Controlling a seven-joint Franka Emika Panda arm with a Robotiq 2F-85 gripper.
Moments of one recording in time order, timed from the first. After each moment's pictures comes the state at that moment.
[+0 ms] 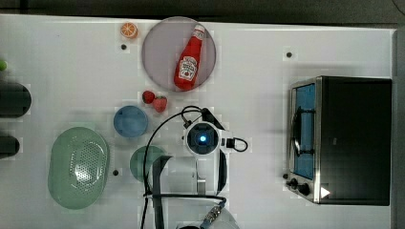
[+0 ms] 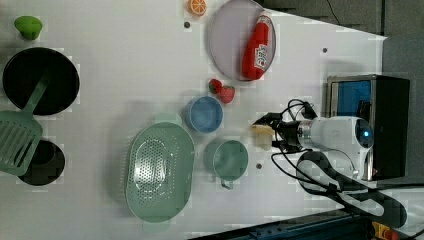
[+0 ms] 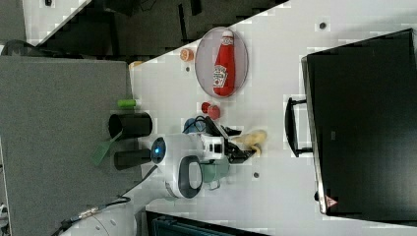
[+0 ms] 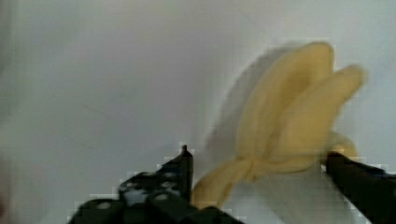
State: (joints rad) arm -0.01 0.37 0.04 -2.50 -0.02 1.23 0.14
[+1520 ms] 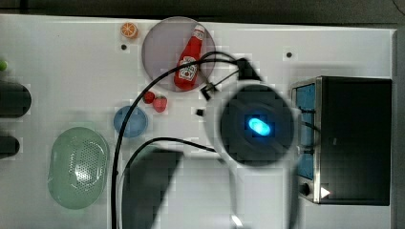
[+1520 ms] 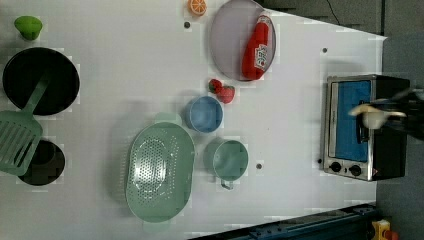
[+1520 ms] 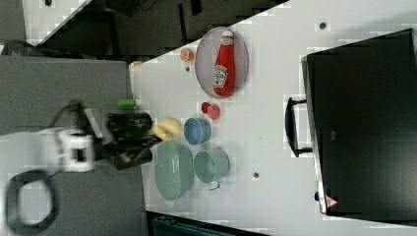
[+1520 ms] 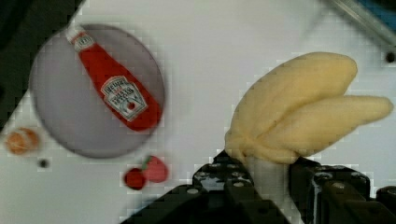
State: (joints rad) arm 0.00 -0.20 -0.05 -2.01 0.00 0.32 0.14
